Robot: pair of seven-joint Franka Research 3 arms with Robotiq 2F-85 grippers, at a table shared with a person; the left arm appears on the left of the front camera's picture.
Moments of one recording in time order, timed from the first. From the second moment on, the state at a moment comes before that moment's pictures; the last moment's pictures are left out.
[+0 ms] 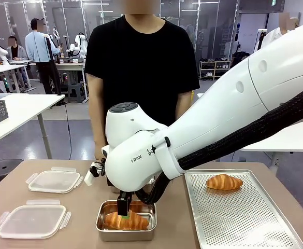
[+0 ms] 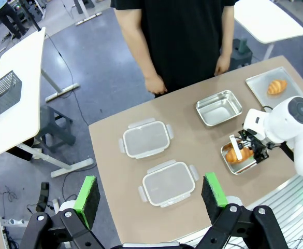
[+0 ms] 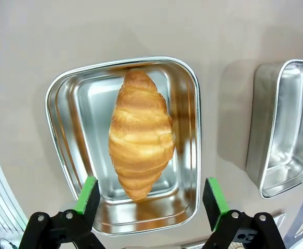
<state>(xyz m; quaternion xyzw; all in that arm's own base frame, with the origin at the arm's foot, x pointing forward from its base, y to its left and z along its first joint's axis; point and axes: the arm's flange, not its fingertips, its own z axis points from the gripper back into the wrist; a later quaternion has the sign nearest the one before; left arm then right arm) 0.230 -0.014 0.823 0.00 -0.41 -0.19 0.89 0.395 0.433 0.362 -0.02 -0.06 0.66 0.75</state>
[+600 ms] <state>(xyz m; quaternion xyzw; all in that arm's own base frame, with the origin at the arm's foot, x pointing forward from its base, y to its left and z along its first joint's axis) 0.230 -0.014 0.823 0.00 -0.41 -0.19 0.89 0.395 0.433 0.359 -0.02 -0.05 0.66 0.75</state>
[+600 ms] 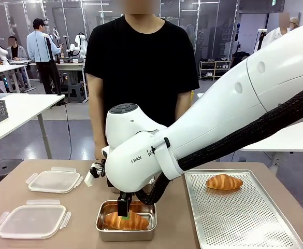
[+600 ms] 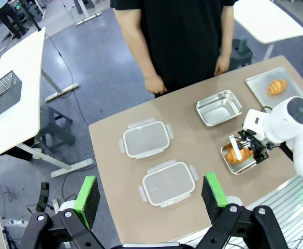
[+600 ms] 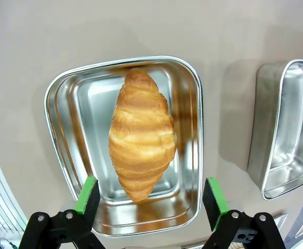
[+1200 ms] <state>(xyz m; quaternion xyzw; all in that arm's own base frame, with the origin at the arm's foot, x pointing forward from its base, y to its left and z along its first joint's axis) 0.230 -0.014 0.823 0.00 -0.41 -0.19 0.89 0.395 0.433 0.359 -0.02 -0.05 0.66 0.75</state>
